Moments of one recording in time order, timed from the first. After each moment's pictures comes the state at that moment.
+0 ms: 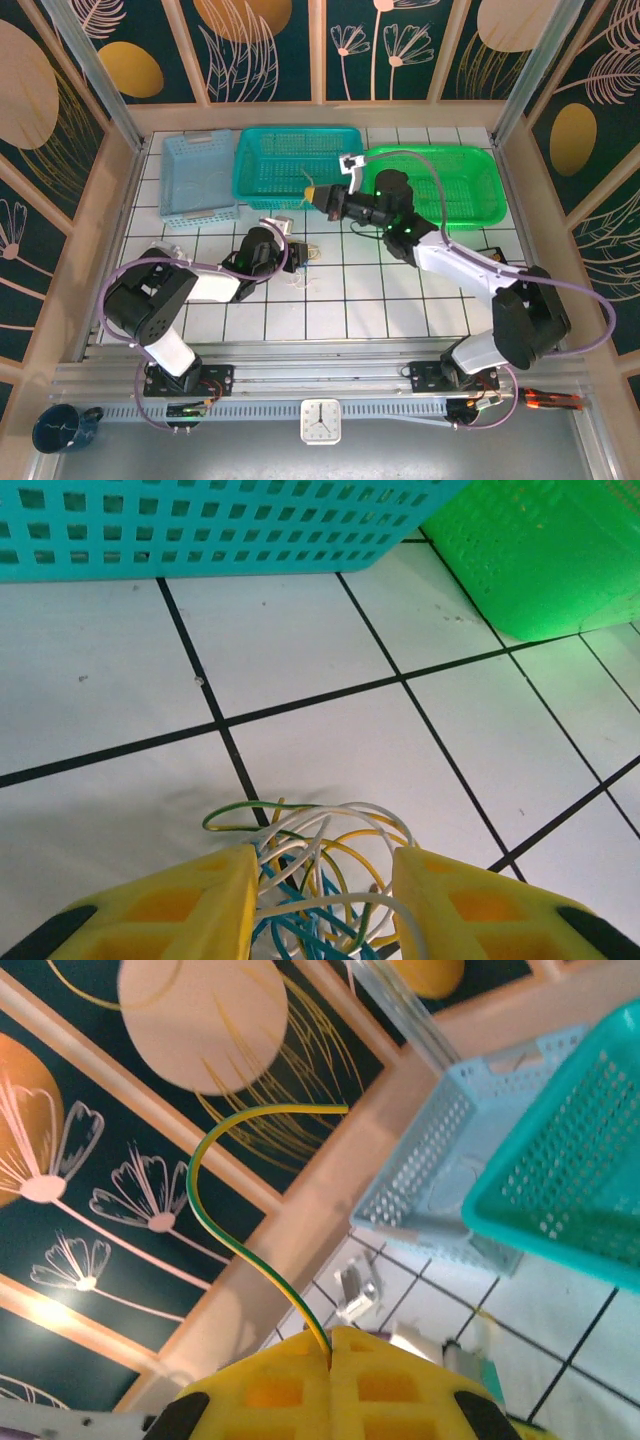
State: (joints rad) left arm -0.62 1.66 0.53 0.61 0.13 -0.43; right arm 0.63 1.42 0.96 0.40 -0.53 0.70
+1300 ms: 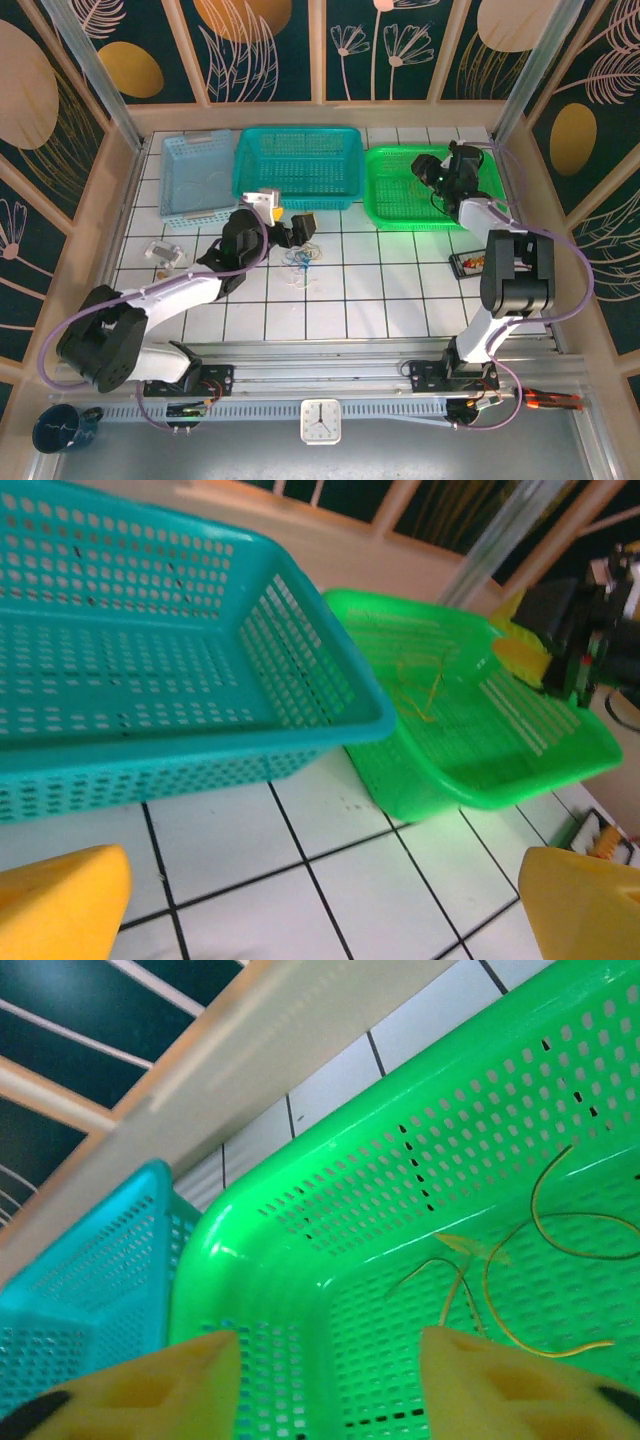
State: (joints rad) left arm -0.62 1.34 0.63 0.46 0.03 -0.49; right arm 0.02 1.71 1.08 0.14 -0.26 0.63
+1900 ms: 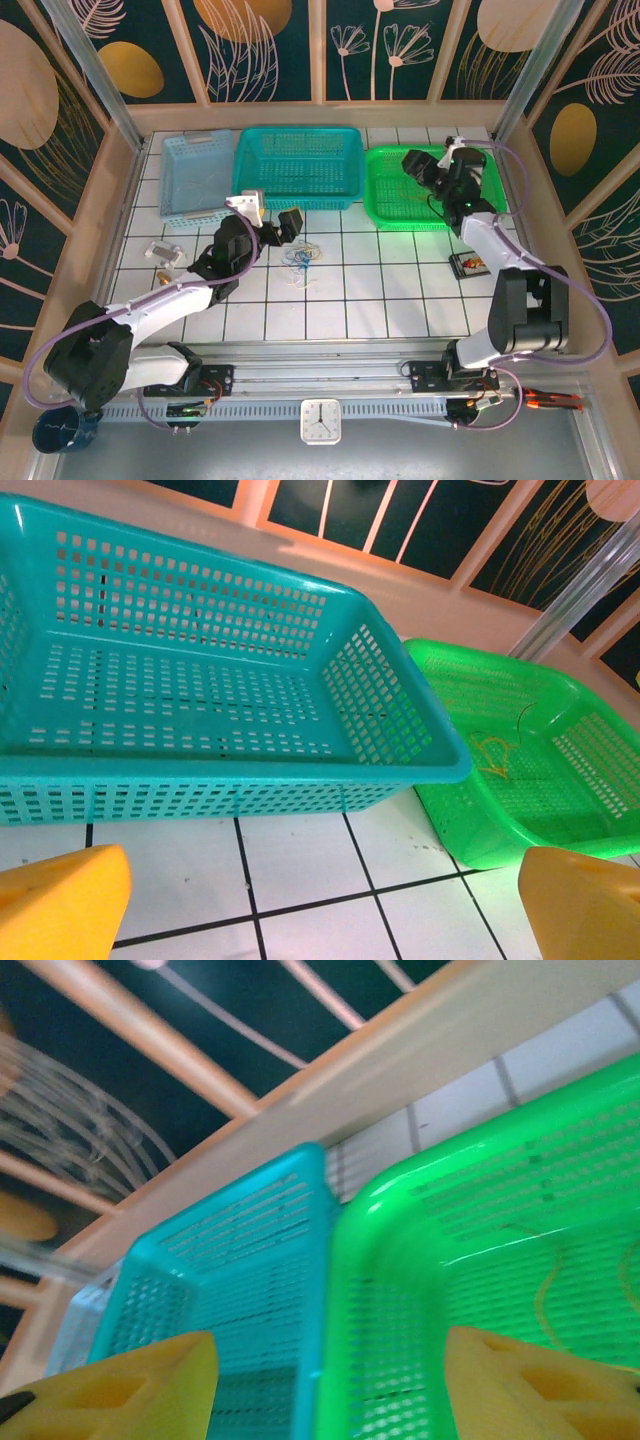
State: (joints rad) left arm -0.62 1.25 0.58 0.42 -0.14 -0.51; right arm 0.12 1.45 0.97 0.15 -0.29 0.63
